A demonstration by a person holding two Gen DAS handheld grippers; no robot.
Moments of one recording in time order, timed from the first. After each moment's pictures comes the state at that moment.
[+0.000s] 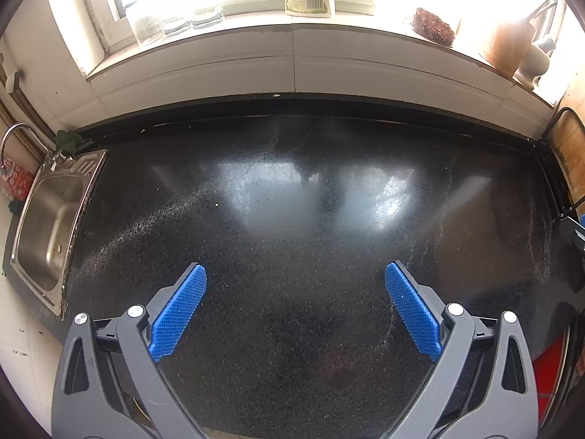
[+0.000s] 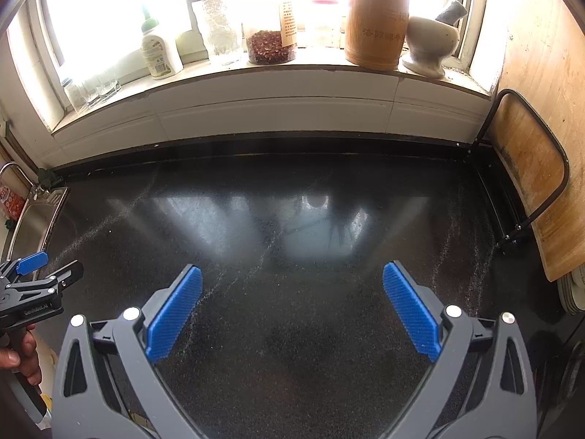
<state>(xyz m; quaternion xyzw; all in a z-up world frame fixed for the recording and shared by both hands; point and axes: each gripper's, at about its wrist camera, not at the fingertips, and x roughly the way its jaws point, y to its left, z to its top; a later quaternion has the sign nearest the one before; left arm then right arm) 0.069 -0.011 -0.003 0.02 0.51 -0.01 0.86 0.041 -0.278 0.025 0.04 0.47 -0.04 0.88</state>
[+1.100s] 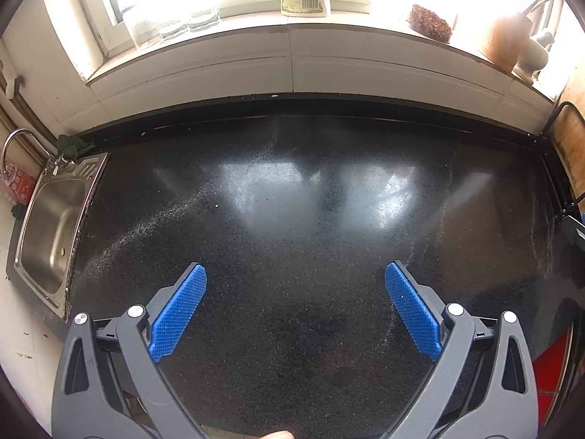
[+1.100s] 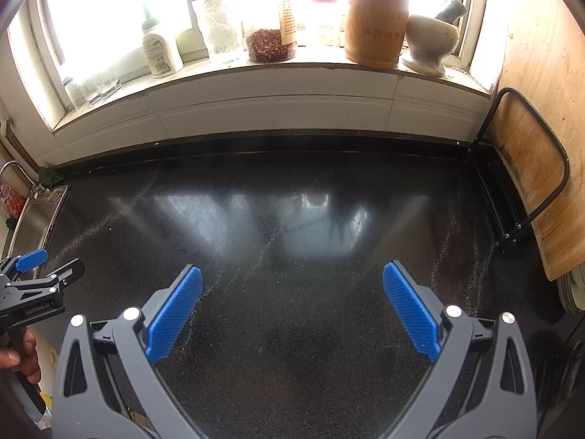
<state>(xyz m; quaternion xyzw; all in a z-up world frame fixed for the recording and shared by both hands) 0.066 -0.015 0.000 0.03 0.51 -0.01 0.86 0.040 -0.279 0.024 0.04 0.47 -0.04 0.88</state>
